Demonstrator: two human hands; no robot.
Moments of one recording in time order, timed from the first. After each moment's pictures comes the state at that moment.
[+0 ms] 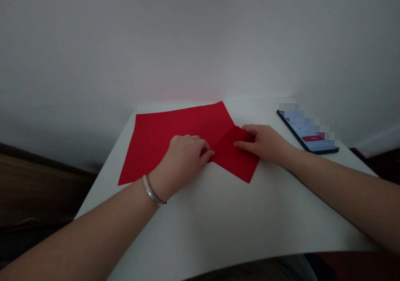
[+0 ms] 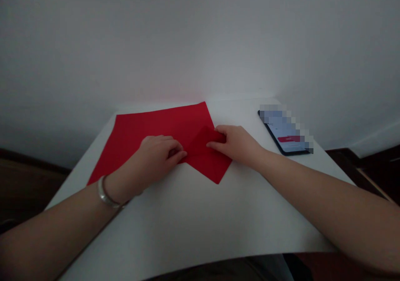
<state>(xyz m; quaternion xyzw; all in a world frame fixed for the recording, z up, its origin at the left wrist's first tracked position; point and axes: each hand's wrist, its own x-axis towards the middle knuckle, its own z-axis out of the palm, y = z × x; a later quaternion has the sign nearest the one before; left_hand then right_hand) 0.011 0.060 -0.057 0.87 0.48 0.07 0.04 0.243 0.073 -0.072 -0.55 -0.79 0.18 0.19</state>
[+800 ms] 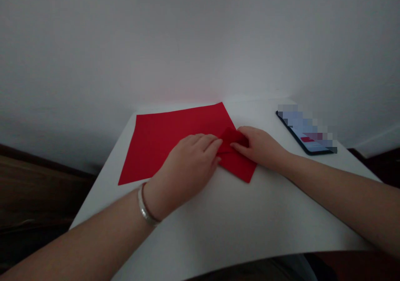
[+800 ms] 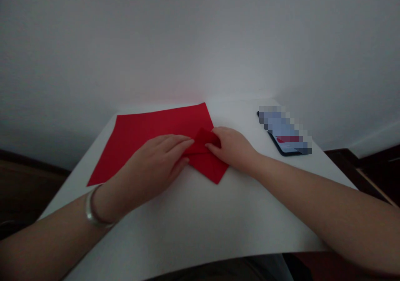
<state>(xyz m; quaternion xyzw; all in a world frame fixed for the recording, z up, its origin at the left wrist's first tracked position) 0.018 0.042 -0.047 0.92 0.37 0.10 -0.09 0.233 0.076 -0.073 -0.53 -0.83 0.07 0.17</state>
